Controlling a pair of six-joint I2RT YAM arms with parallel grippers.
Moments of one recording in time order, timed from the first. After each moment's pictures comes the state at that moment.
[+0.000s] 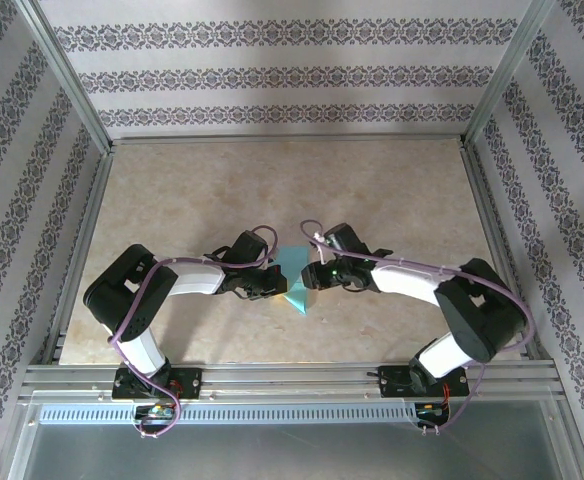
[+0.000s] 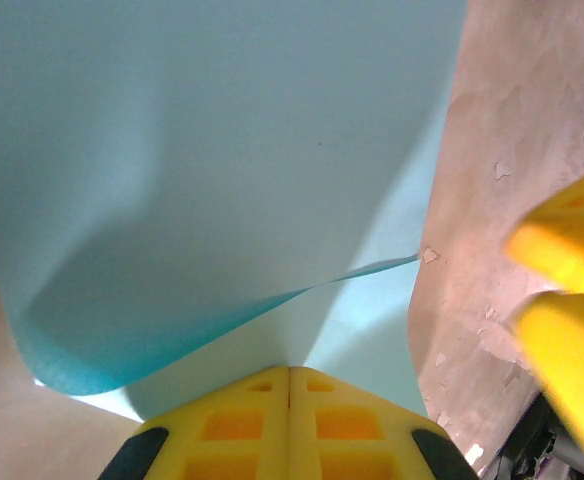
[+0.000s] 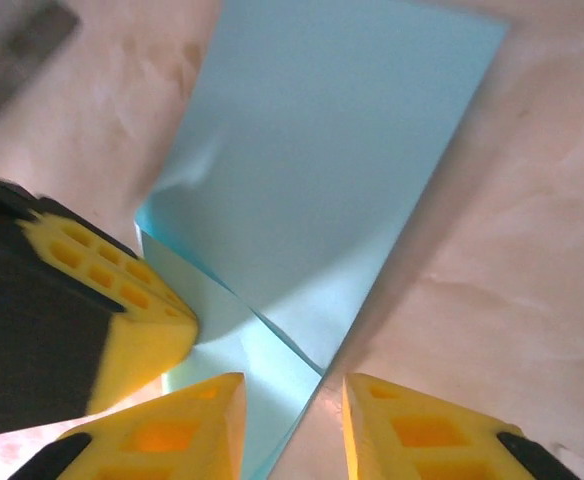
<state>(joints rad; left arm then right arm) -0.62 1.72 0.72 0.03 0.50 -0.82 0.61 1.50 0.70 -0.14 -0.34 0.42</state>
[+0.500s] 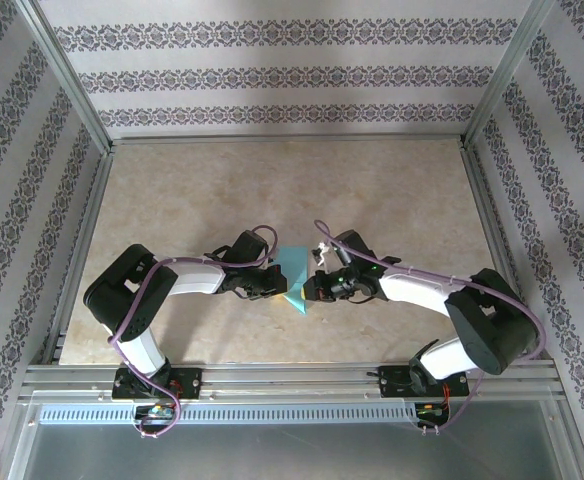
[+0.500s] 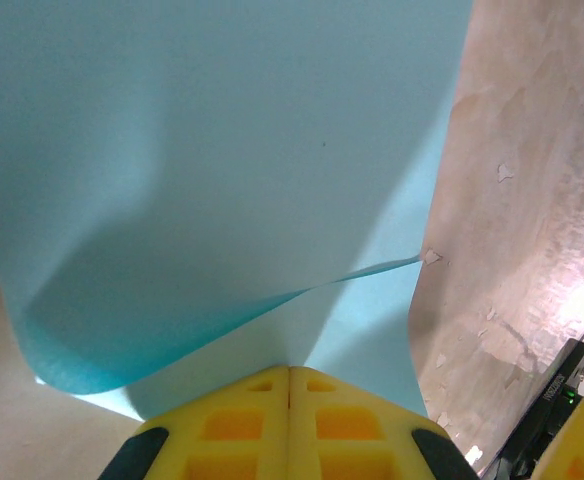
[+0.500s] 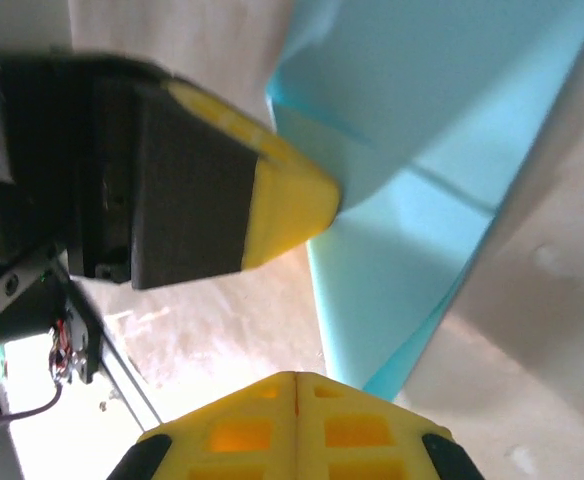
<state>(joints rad) -0.62 1.72 0.73 0.02 0.50 -0.82 0.63 1.46 0.62 -0.13 -0.65 0.62</state>
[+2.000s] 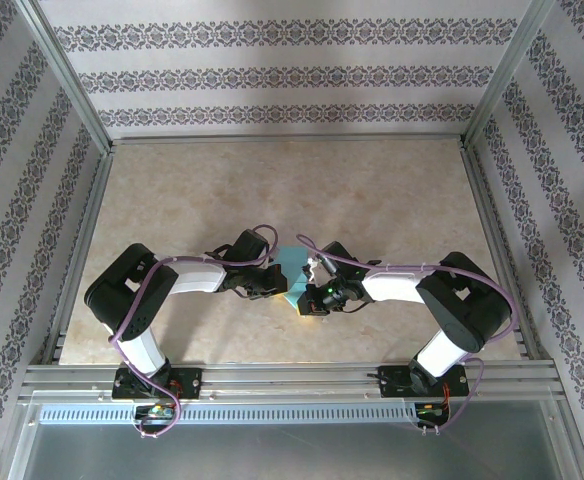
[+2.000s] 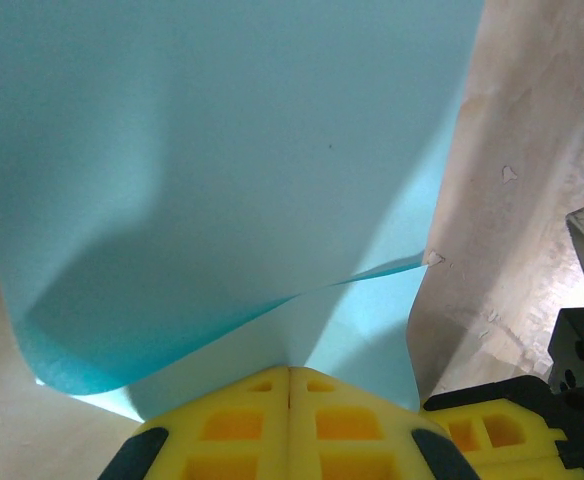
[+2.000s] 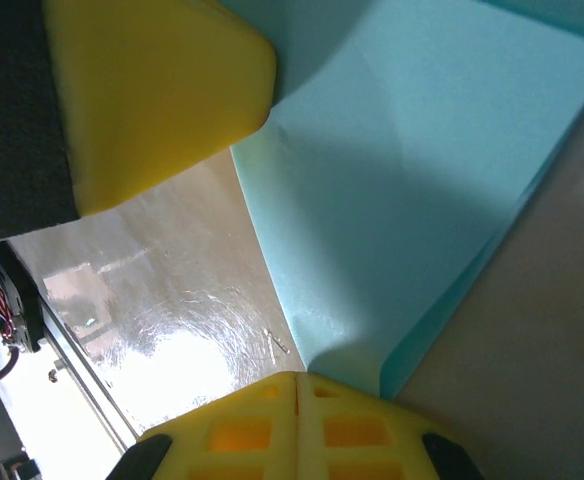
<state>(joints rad) -0.62 1.72 0.75 -0.01 0.50 -0.83 0.70 1.61 0.63 -0.13 -0.64 0.63</state>
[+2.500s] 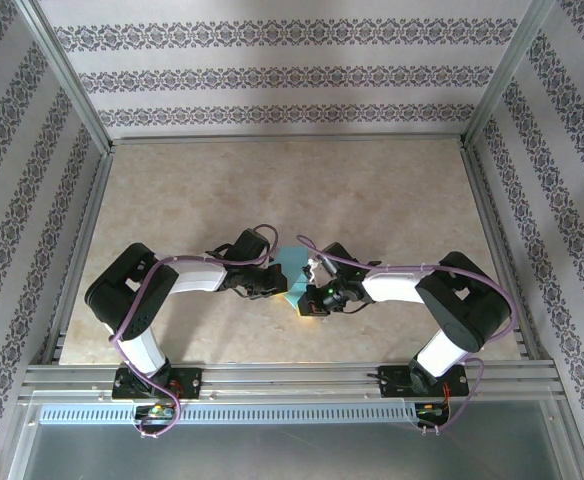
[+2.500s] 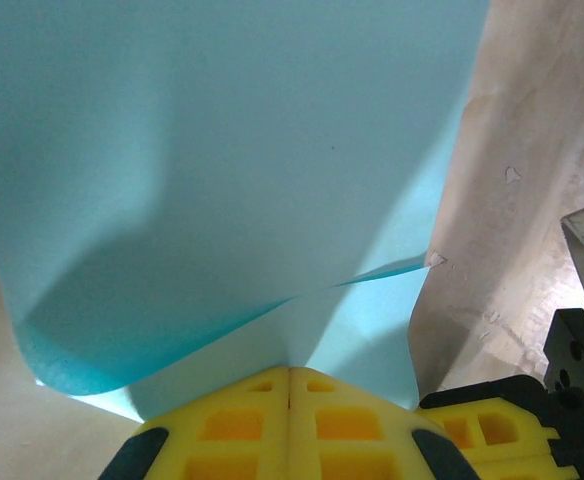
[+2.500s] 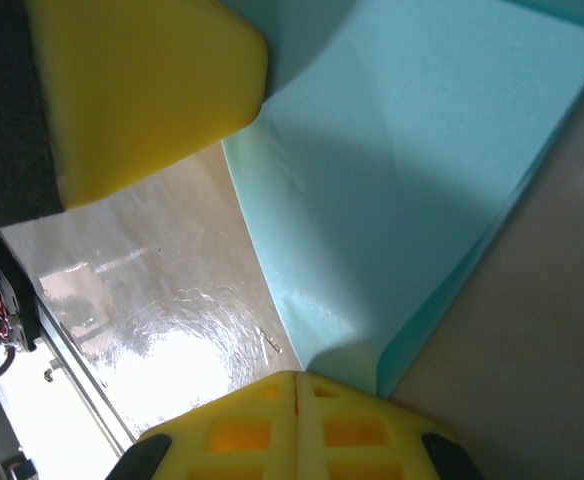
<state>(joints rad) -0.62 1.73 0.76 -0.03 0.50 -0.83 0.70 1.61 0.62 -0.11 -0.64 0.62</state>
